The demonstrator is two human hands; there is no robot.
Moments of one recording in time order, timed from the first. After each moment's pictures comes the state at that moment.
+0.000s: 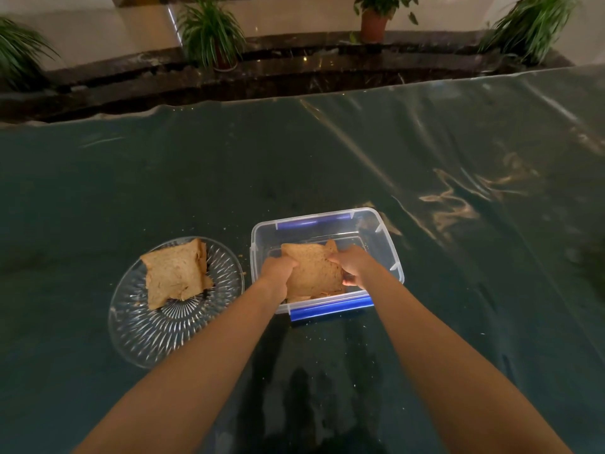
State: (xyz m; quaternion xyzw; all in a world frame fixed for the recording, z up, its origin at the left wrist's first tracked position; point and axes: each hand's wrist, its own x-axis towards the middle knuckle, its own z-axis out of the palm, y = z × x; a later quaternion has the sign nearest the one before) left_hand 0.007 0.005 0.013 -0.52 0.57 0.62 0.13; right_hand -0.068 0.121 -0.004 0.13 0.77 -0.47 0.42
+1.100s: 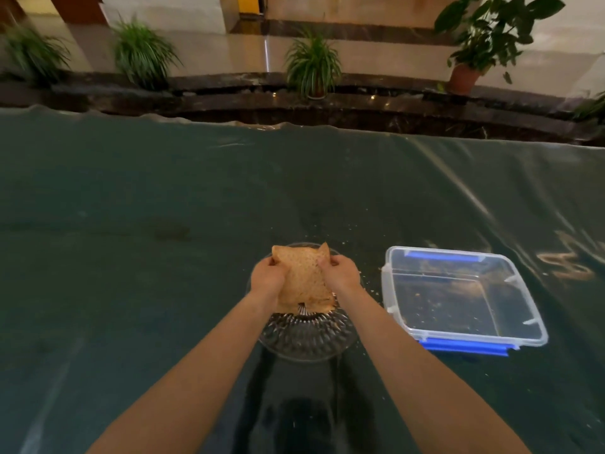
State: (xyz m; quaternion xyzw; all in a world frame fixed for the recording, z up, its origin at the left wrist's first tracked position) left_hand 0.149 -0.205 0.019 -0.52 0.57 0.63 -0.08; right_hand 0.064 -0.109 0.014 -0.04 0.85 -0.44 0.30
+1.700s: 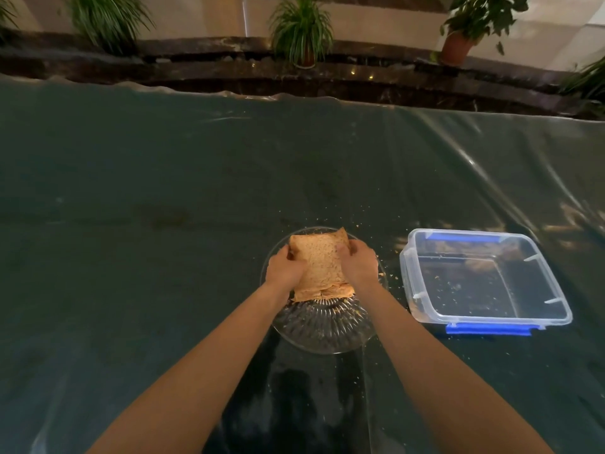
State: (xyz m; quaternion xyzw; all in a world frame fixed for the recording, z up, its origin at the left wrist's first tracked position) left_hand 0.156 -0.228 -0.004 -0.45 0.63 0.63 0.02; right_hand 0.068 -0.125 -0.011 -0.03 0.90 -0.38 0.23
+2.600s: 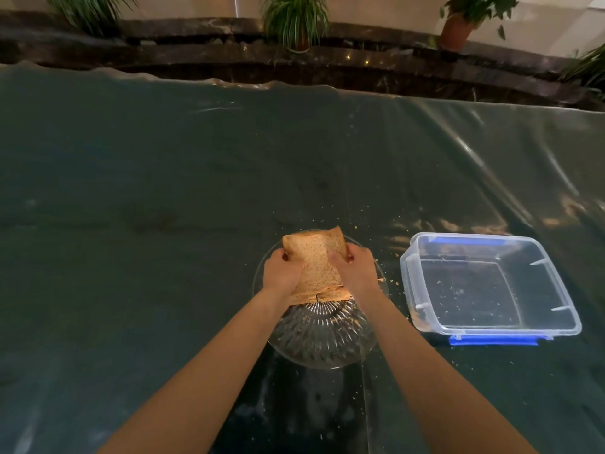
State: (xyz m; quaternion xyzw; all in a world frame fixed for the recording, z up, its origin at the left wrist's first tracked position) left_hand 0.135 -0.230 -0.009 -0.50 0.60 0.63 0.02; right_hand 0.053 -0.123 -0.032 -0.09 0.88 -0.40 0.22
